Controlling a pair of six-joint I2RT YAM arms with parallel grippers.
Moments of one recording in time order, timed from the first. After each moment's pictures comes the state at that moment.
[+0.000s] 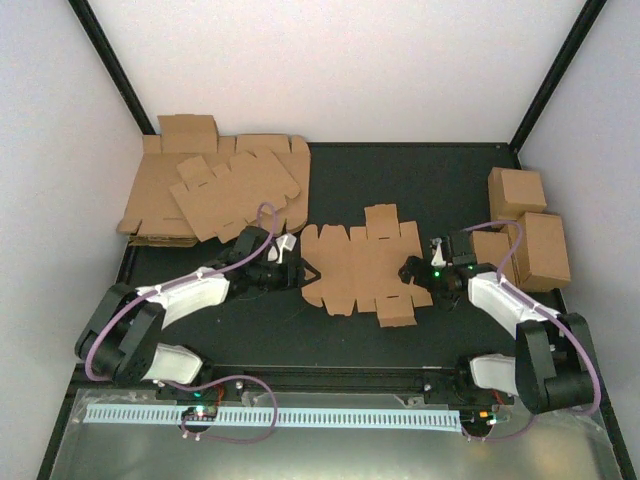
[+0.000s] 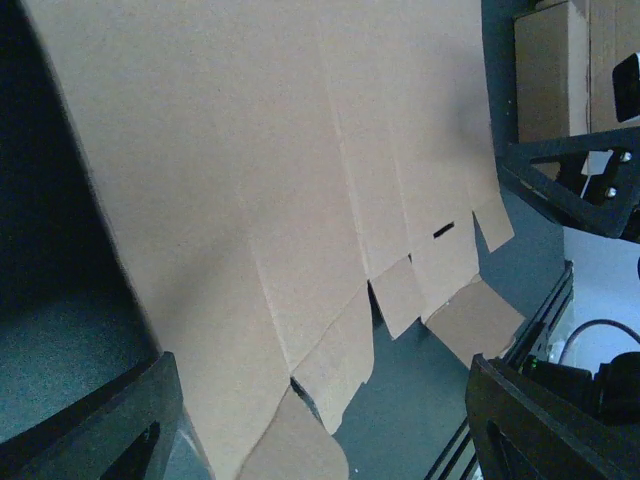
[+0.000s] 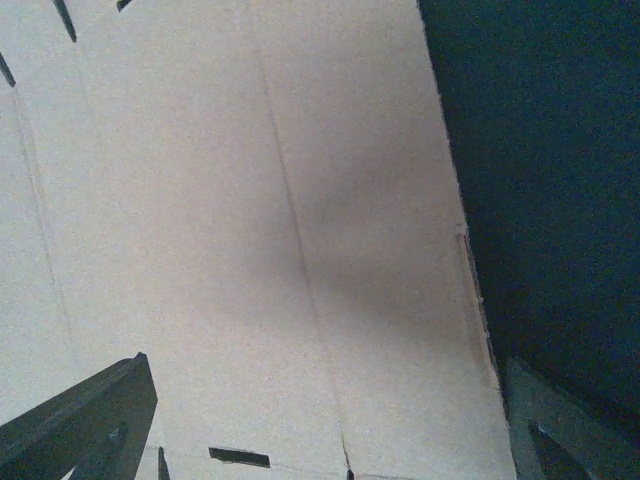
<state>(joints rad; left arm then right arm) -0.50 1.38 0.58 -0.01 0.60 -0.69 0.19 1.26 0.54 -0.34 -0.27 0.50</state>
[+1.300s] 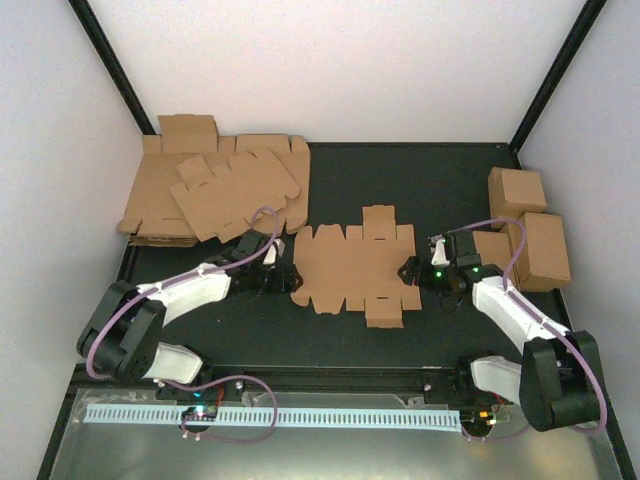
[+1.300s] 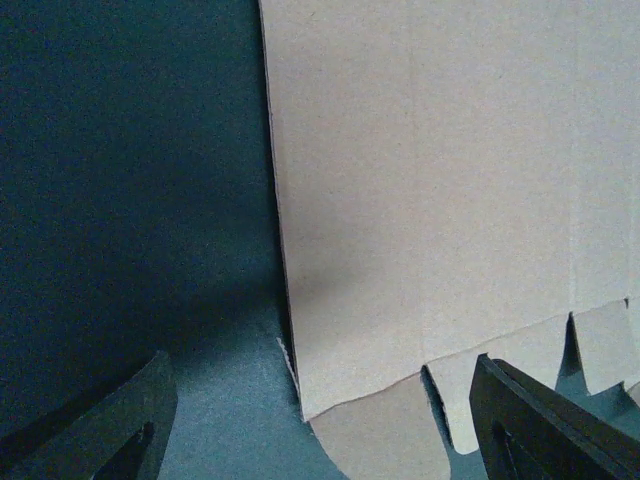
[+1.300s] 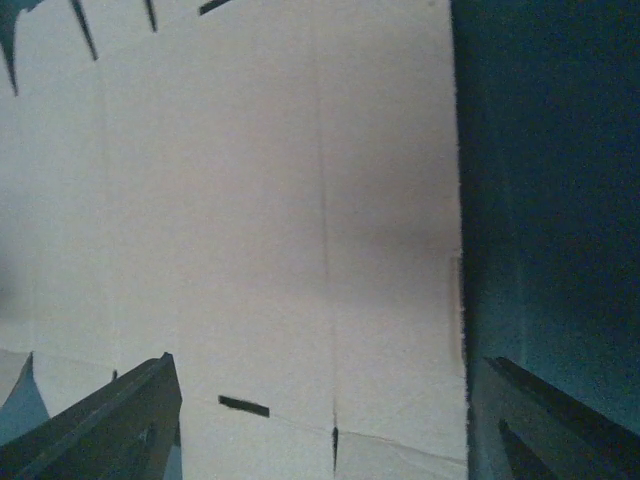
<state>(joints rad) -0.50 1.38 0.62 -0.27 0.27 -0.58 0.19 1.16 0.55 -0.40 -0.35 0.45</state>
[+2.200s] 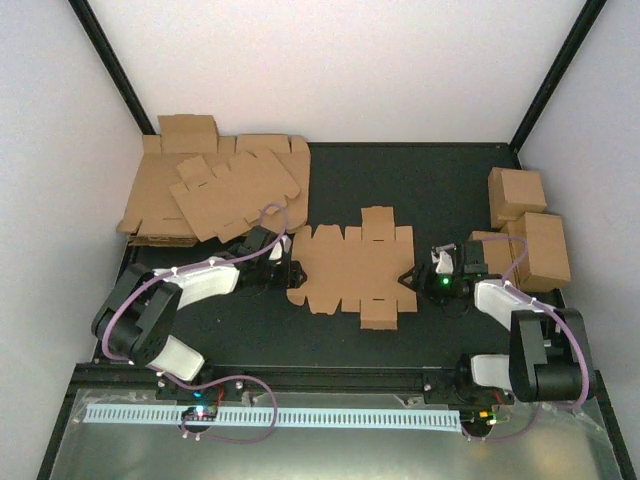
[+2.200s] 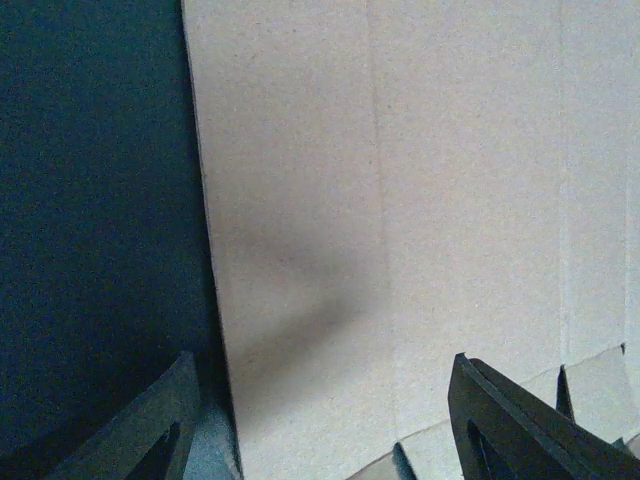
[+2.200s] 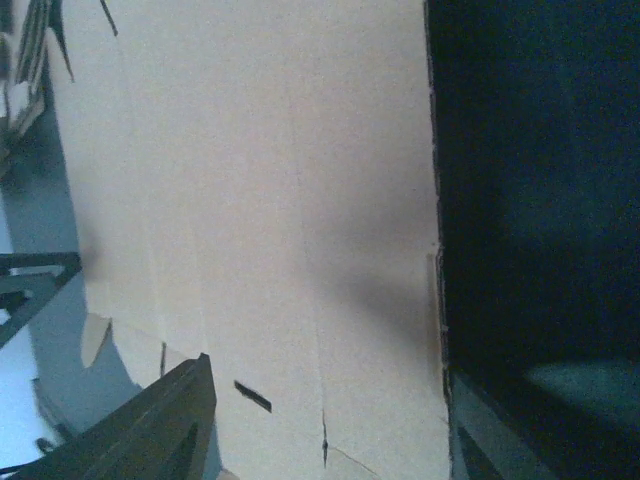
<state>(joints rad) -0.50 1.50 0.65 -0.17 0.29 -0.56 0.05 1.30 0.44 -0.22 -0.64 0.48</state>
